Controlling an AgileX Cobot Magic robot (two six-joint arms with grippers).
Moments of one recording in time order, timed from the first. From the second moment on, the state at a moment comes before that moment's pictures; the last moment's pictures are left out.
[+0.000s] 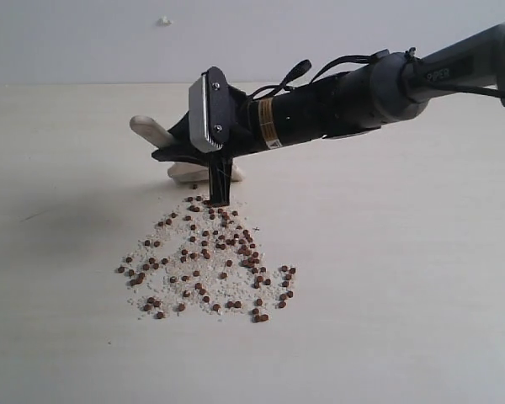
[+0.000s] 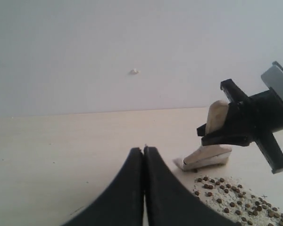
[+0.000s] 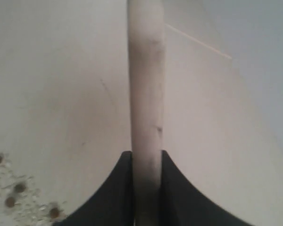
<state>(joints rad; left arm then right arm) -0.13 0.17 0.00 -1.74 0.29 1.67 0.47 2.27 -1.45 -1.45 -0.87 0.41</state>
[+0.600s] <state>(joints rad) -0.13 0.17 0.00 -1.74 0.29 1.67 0.47 2.19 -1.47 -1.74 -1.09 1.08</state>
